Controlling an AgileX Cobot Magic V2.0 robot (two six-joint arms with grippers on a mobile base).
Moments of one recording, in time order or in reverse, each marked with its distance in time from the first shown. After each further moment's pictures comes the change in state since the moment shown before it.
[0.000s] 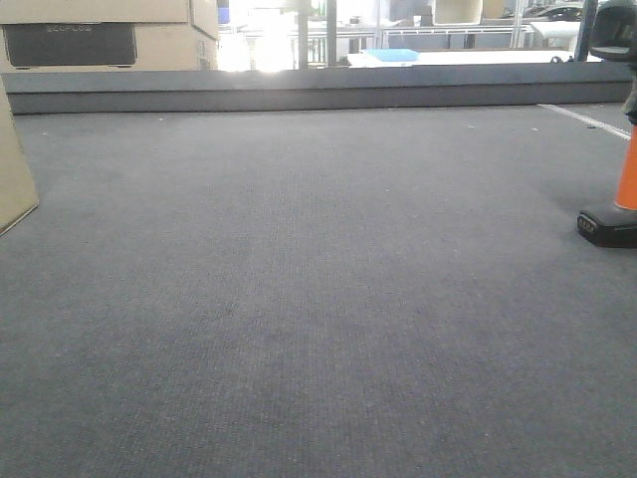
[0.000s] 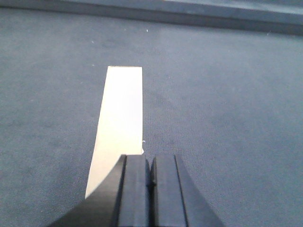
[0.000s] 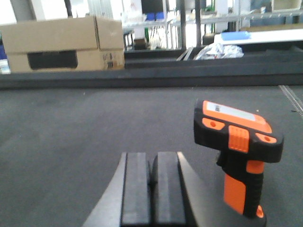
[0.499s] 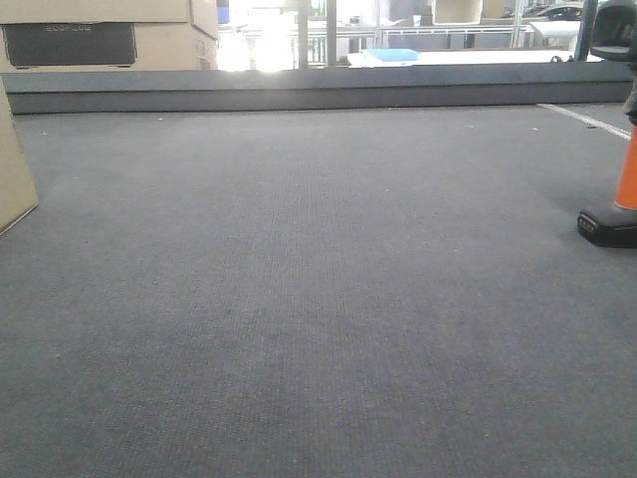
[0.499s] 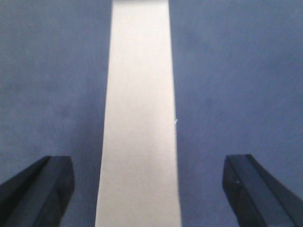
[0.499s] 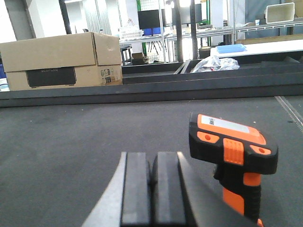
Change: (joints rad) left arm 0.000 0.424 -0.197 0.098 0.060 0.004; right arm 0.000 0.000 0.032 0.037 -0.105 0.000
